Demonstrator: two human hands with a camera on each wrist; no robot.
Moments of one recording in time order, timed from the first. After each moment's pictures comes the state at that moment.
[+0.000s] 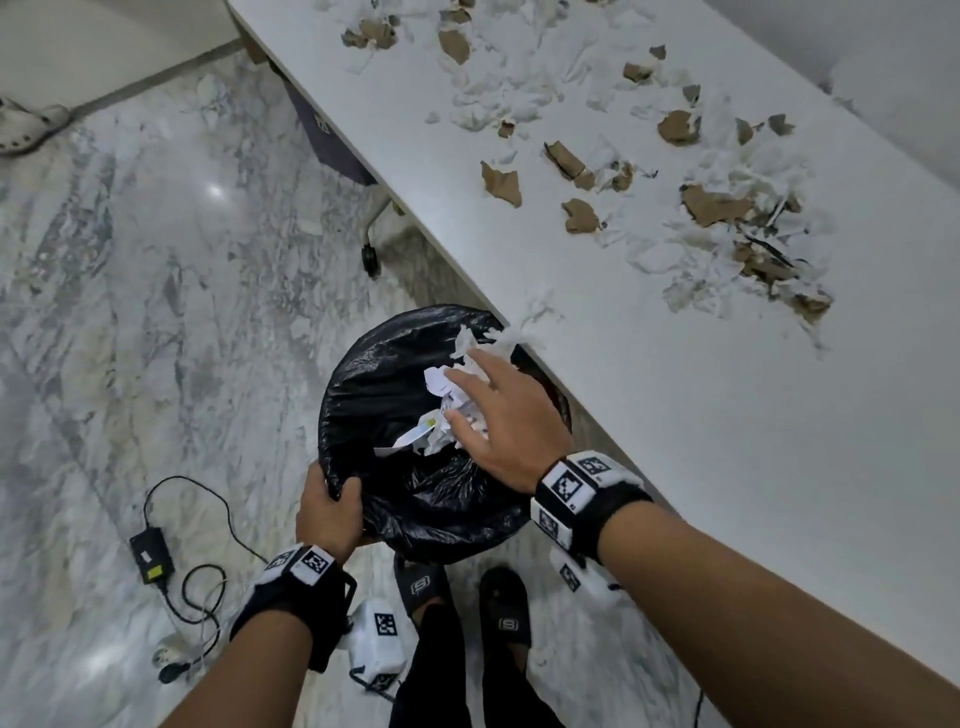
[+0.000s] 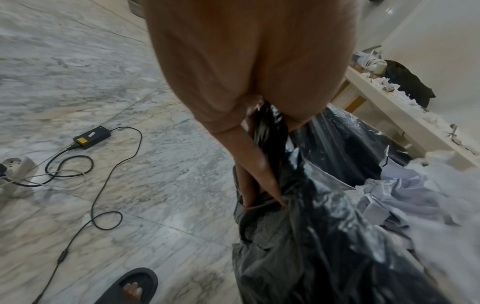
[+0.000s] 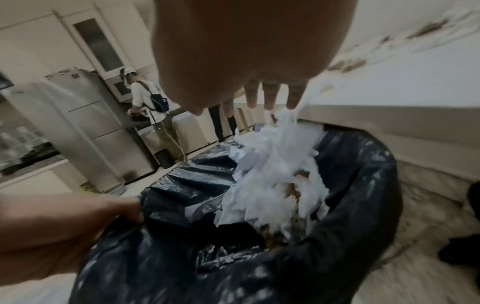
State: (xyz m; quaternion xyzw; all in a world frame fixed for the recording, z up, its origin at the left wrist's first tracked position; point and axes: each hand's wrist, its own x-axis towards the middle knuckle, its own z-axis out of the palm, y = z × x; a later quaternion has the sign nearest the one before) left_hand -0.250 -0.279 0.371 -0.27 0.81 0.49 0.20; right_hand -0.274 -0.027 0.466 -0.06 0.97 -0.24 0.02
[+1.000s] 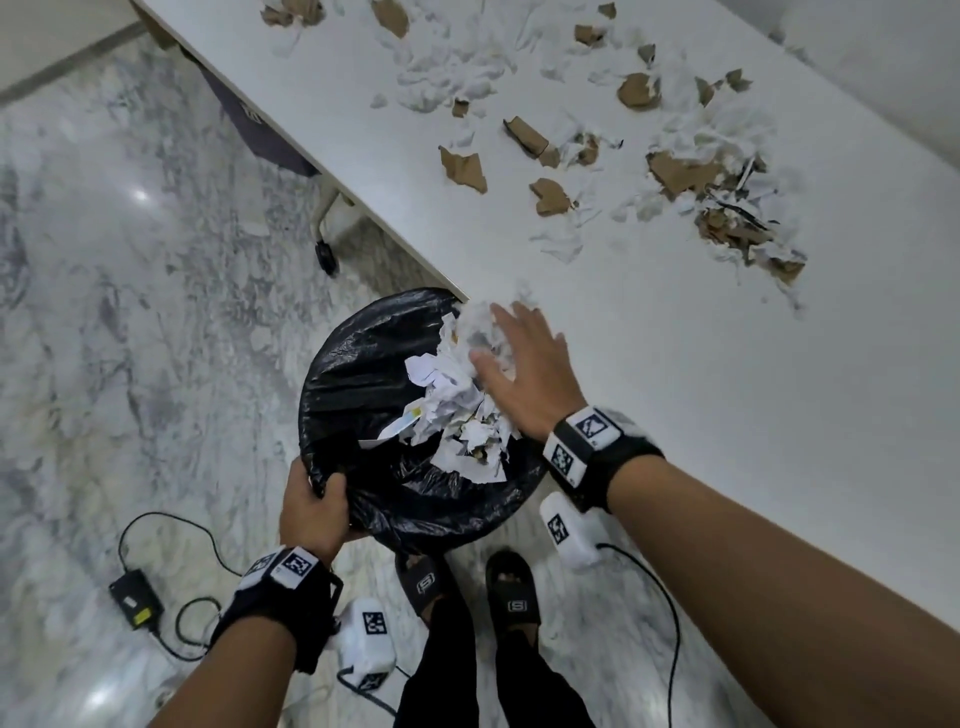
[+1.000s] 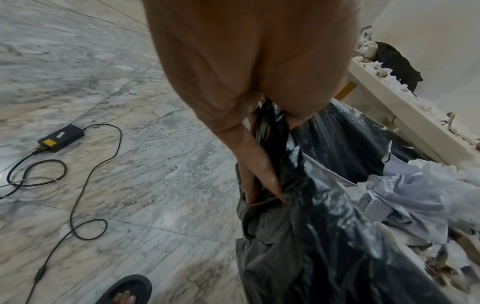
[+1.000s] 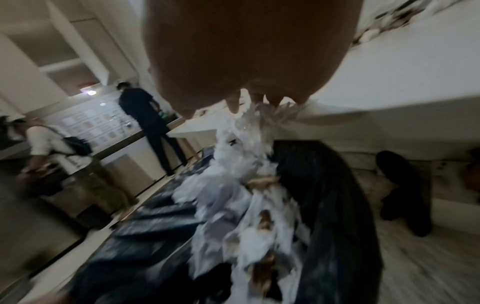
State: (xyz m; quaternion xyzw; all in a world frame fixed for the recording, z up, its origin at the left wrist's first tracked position) left_hand -0.289 -0.285 0.363 -0.25 0.78 0.53 0.22; right_hand -0.311 -0.001 0.454 0.16 0.94 -0.29 0.09
